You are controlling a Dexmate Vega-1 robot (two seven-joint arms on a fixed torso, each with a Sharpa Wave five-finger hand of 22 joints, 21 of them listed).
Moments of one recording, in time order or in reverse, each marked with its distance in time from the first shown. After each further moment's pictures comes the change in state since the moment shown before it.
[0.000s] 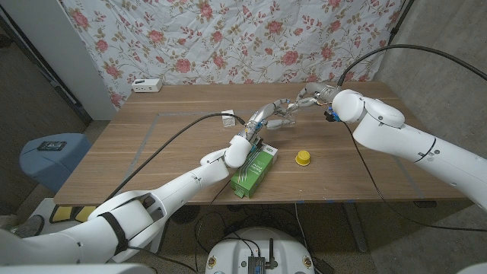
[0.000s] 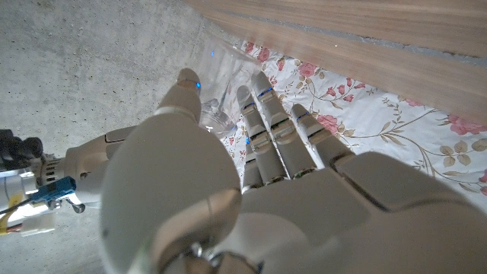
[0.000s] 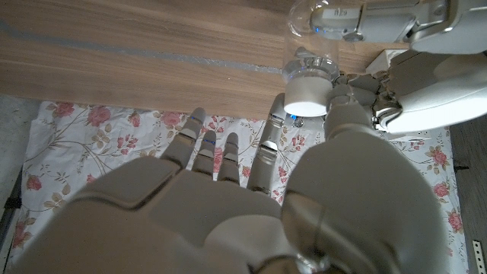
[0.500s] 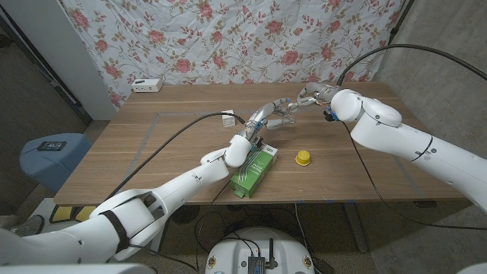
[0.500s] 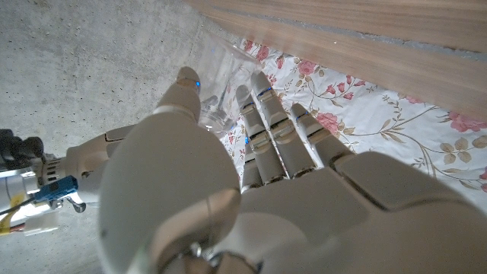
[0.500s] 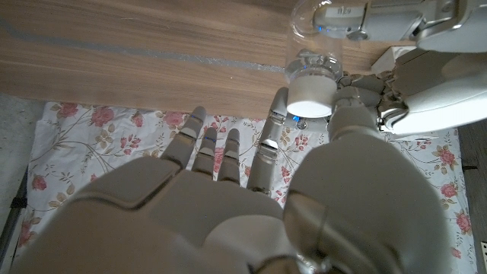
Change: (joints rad) left arm -0.015 -0.009 0.004 0.029 0.004 -0.016 0.010; left_hand 0.001 0.002 0.004 -0.004 0.000 0.000 0.000 0.000 0.000 0.000 0.000 0.004 0.000 0.000 0.000 0.000 0.000 0.000 0.000 0.000 0.000; right arm 0.017 0.013 -0.019 0.015 -0.001 -0.017 -0.011; right_hand -0.027 -0.008 -0.013 0.012 -0.006 0.068 0.003 0.059 0.029 0.046 -0.007 0.008 0.000 0.033 0.001 0.008 0.004 0.012 0.012 0.000 0.000
